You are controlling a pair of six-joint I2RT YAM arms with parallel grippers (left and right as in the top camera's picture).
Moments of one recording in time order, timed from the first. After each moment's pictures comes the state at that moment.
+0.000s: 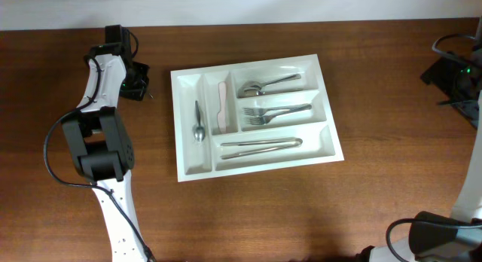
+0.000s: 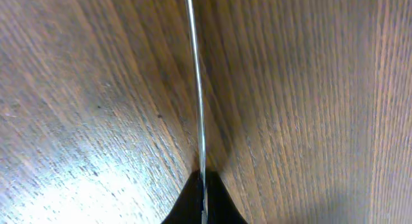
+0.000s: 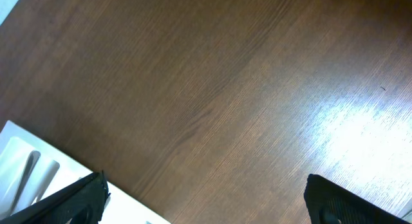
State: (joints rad) left arm 0.11 2.50 2.13 -0.98 0.04 -1.14; right arm -0.33 1.69 2.01 -1.42 0.19 0.63
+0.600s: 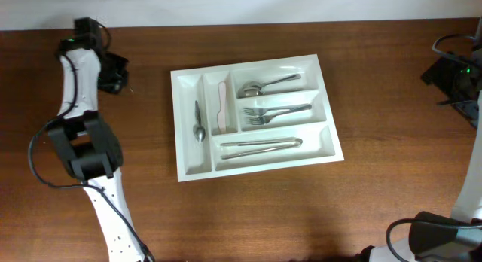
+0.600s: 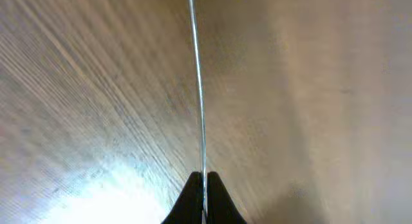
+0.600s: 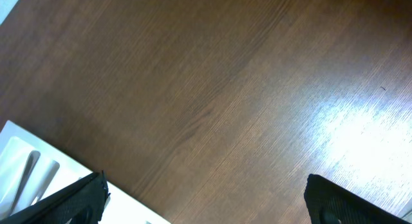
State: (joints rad) left arm 0.22 2.57 2.40 -1.15 0.14 -0.93; right arm -0.33 1.69 2.01 -1.42 0.19 0.63
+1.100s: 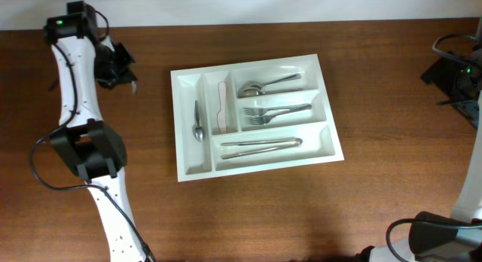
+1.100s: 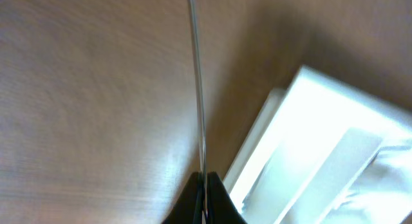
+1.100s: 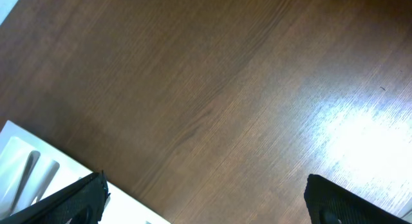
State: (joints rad) left arm 0.17 2.57 2.68 -1.59 0.32 -0.34; right arm -0.33 1.69 2.01 -1.42 0.19 0.63
